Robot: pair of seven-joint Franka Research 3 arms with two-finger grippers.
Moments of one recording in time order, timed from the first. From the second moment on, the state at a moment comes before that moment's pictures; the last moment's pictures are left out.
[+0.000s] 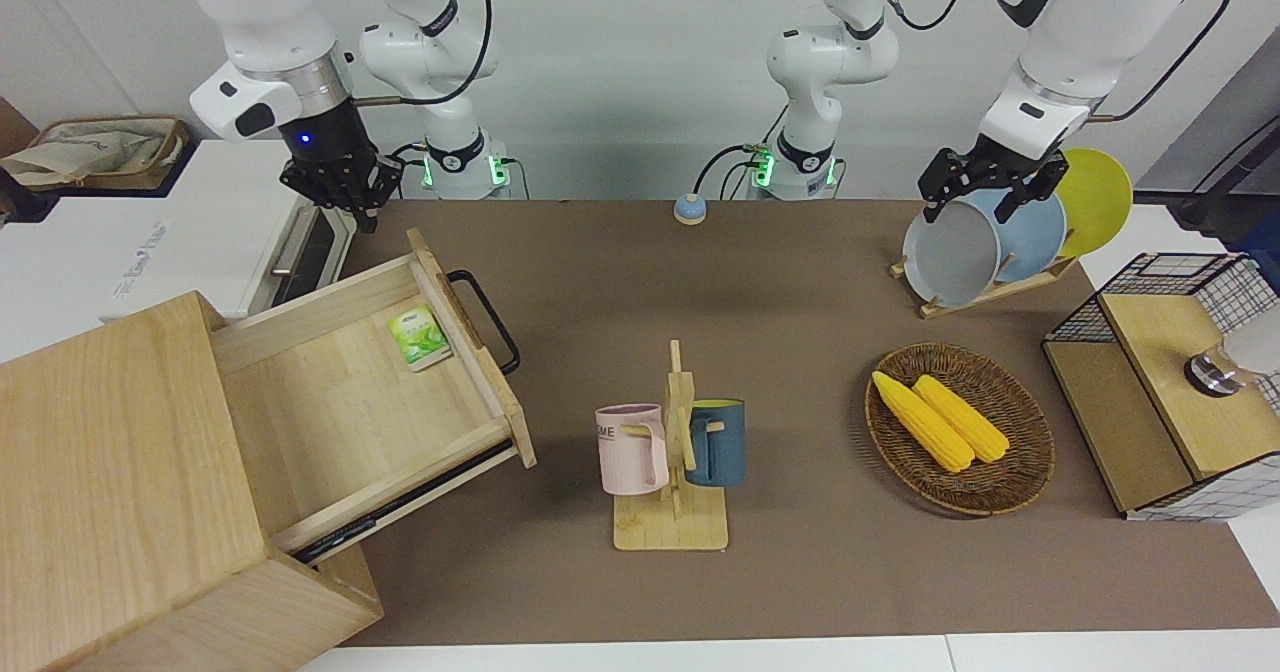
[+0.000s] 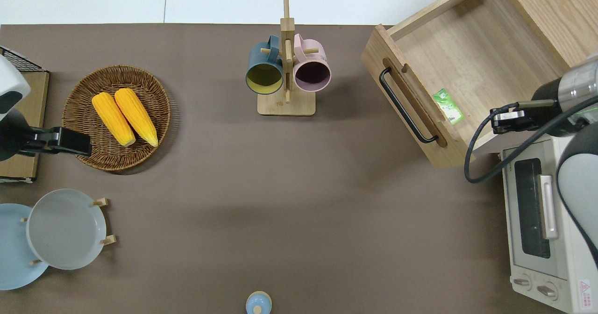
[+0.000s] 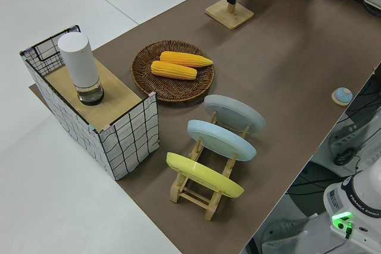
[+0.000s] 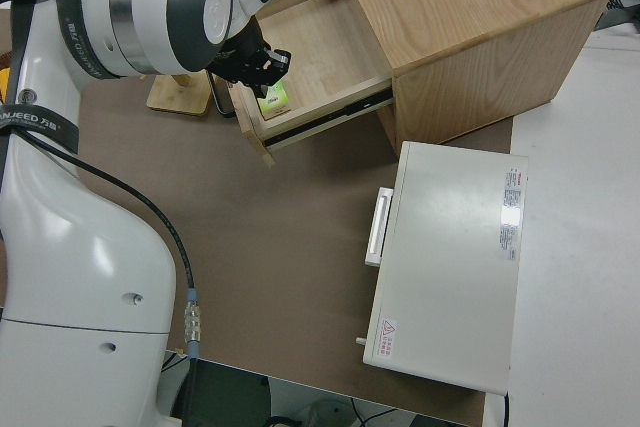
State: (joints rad) left arm 0.03 0.04 -0.06 -1.51 0.00 1.52 0.02; right arm 0.03 0.08 0.05 -1.41 0.00 1.52 0.09
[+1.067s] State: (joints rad) left arm 0.03 0.04 -0.06 -1.51 0.00 1.52 0.02; right arm 0.28 0.13 0.10 -1.40 0.02 1.50 0.92
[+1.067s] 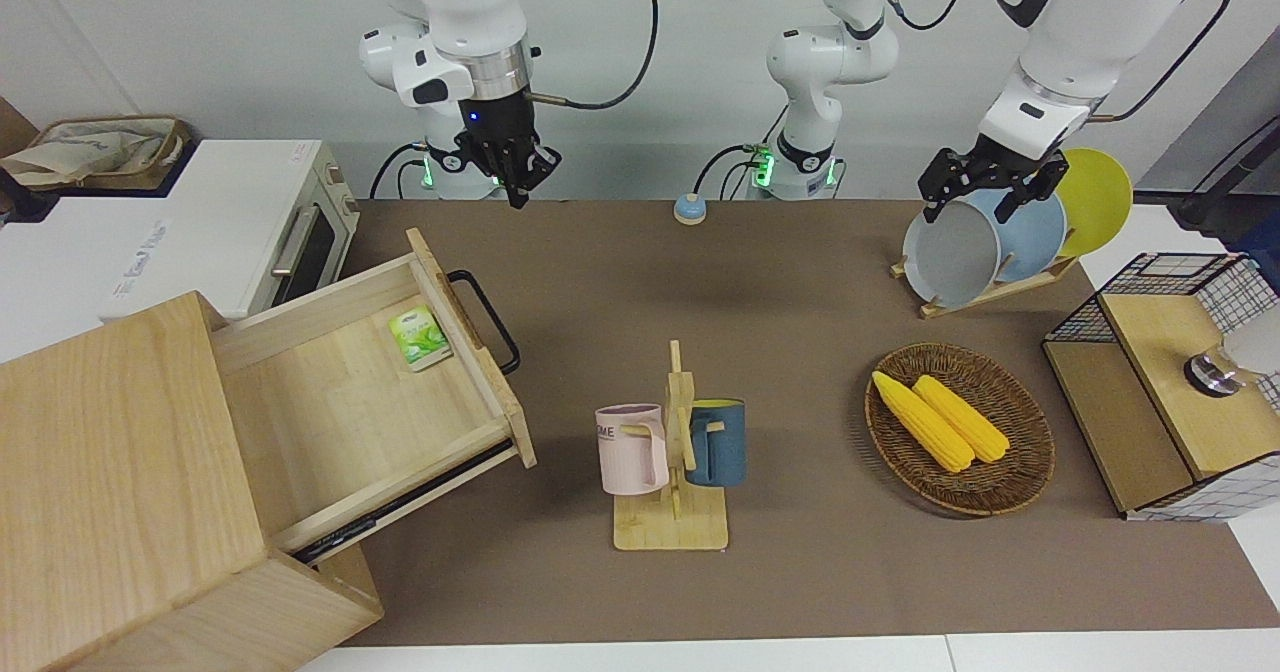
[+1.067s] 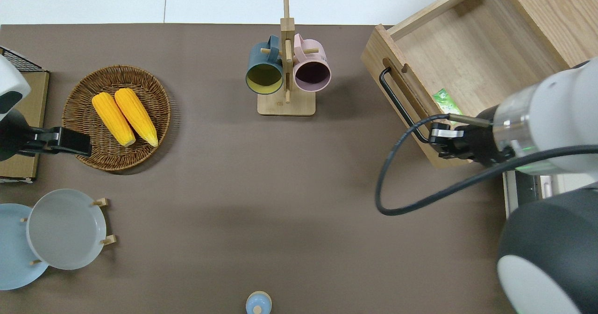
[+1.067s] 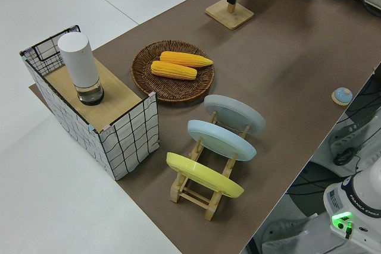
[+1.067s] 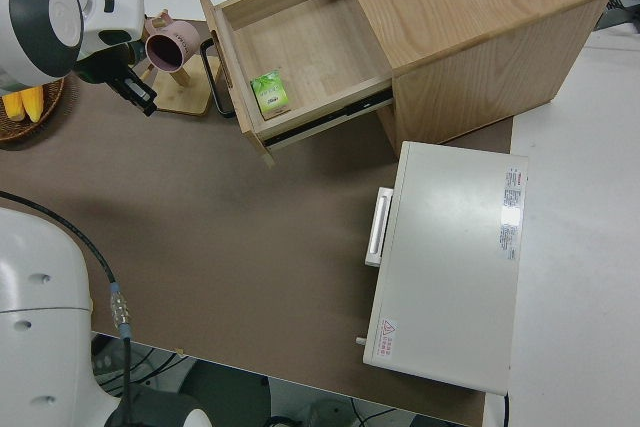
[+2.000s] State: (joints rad) left arm 0.03 0.04 -0.06 -1.51 0.00 1.52 0.02; right arm 0.31 0.28 0.09 -1.55 0.02 1.78 1.32
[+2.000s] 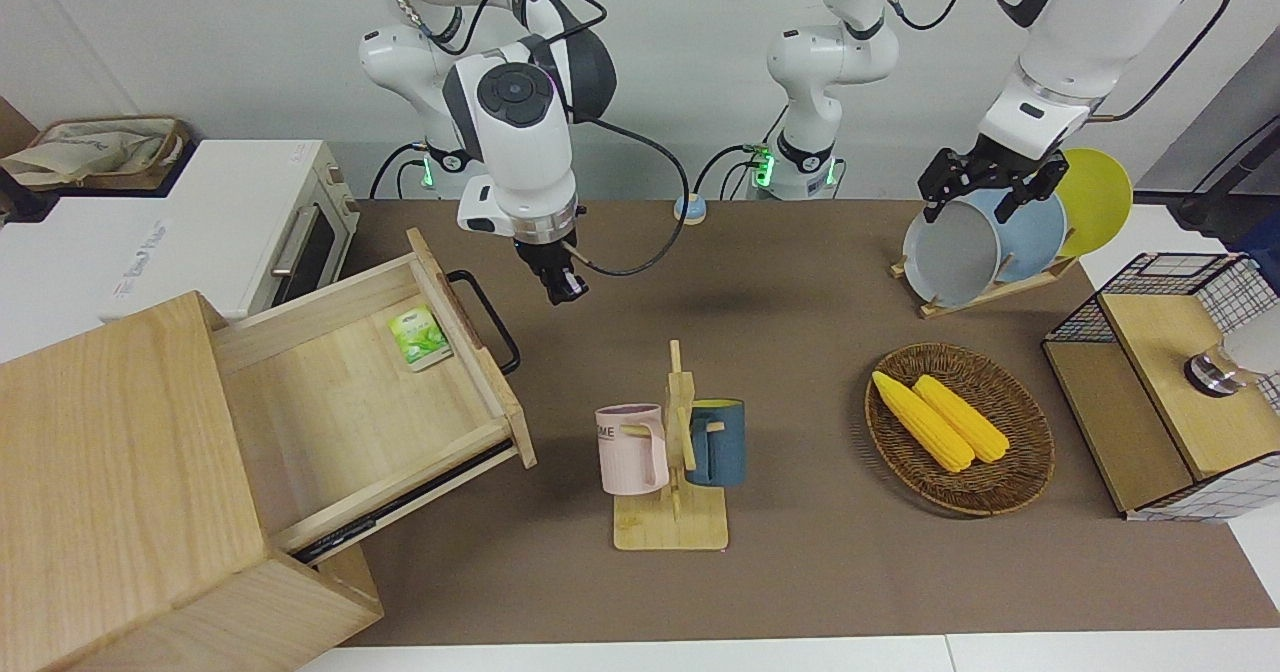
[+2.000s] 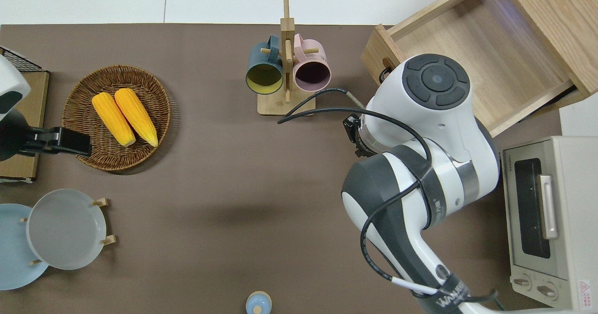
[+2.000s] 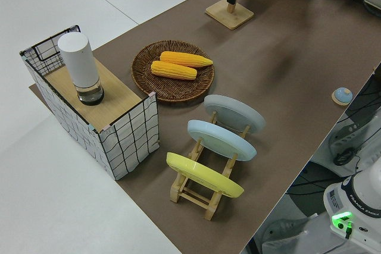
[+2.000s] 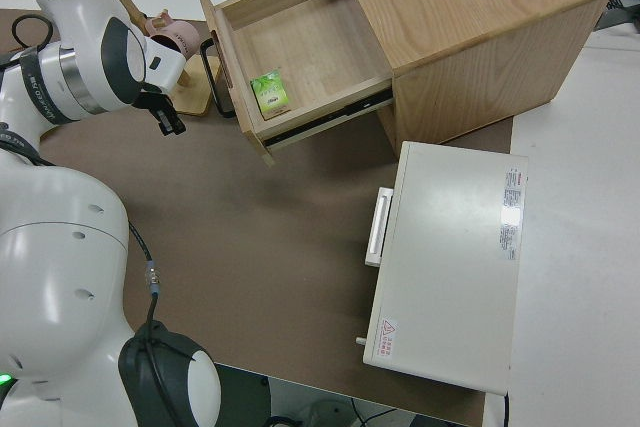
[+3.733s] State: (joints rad) left arm 0.03 0.04 -0.06 -1.51 0.00 1.52 0.02; right arm 0.18 0.41 0.07 -1.39 -0.02 1.86 1.33
